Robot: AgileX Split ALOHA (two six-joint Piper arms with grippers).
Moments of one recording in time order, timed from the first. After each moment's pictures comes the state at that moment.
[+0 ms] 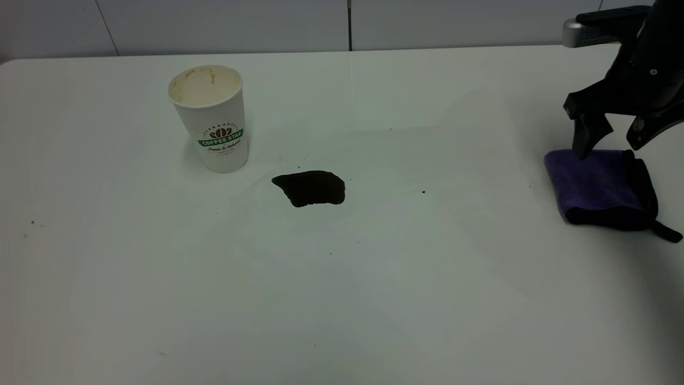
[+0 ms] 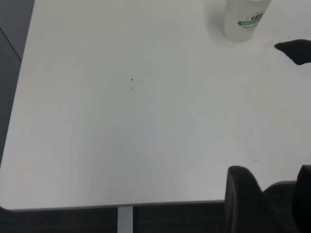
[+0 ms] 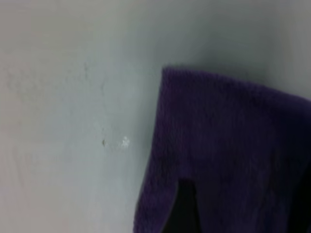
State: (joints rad) left arm 0.00 -0.02 -0.49 -0.01 1.12 0.03; right arm 0.06 2.31 -1.37 -0.04 0.45 -0.05
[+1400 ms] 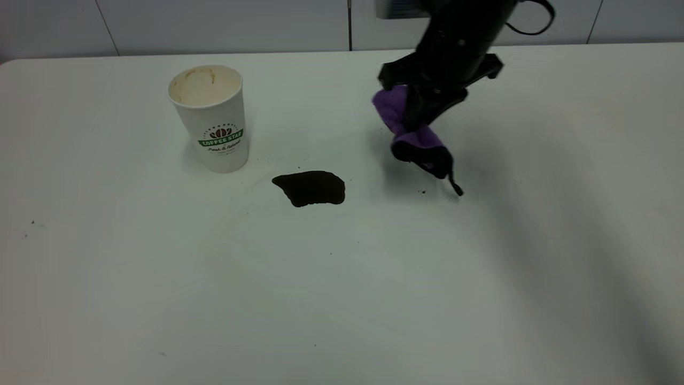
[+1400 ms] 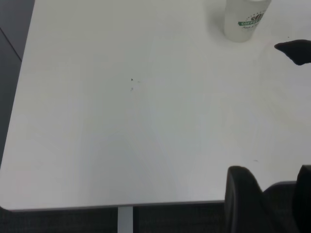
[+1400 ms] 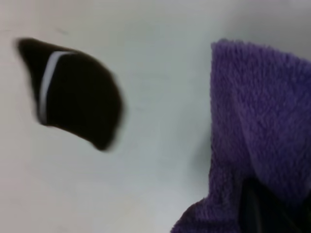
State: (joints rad) left arm 0.00 -0.02 -0.49 -0.01 1.12 0.03; right arm 0.39 2.47 -1.82 0.35 0.68 -0.28
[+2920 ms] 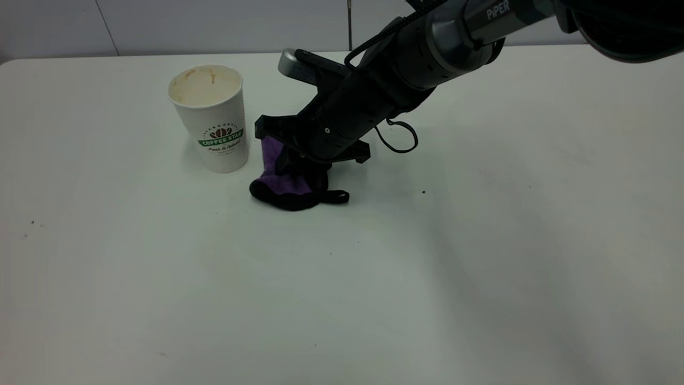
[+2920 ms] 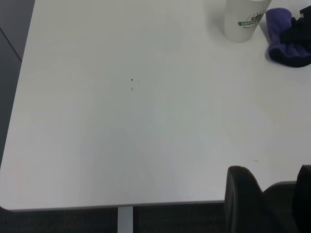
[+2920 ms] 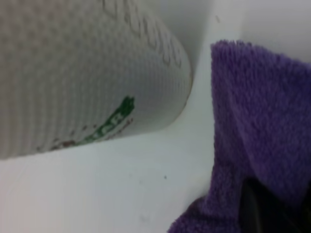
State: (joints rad) left arm 0.00 -0.02 -0.49 -0.01 1.12 0.03; right arm 0.58 2.78 -2.00 1.05 0.34 -0.48
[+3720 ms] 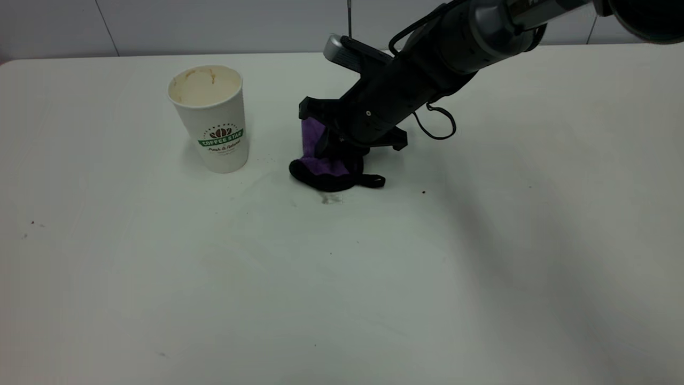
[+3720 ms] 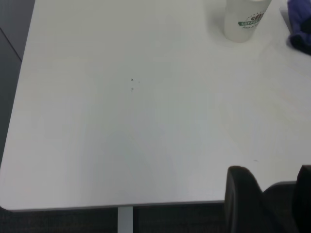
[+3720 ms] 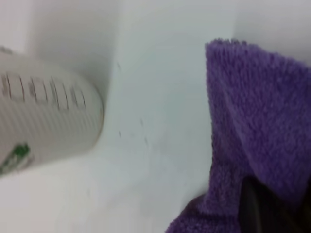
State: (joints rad) left arm 0.00 -0.02 -0.49 -0.01 1.12 0.03; right arm 0.47 2.78 -2.01 0.97 0.45 -0.44
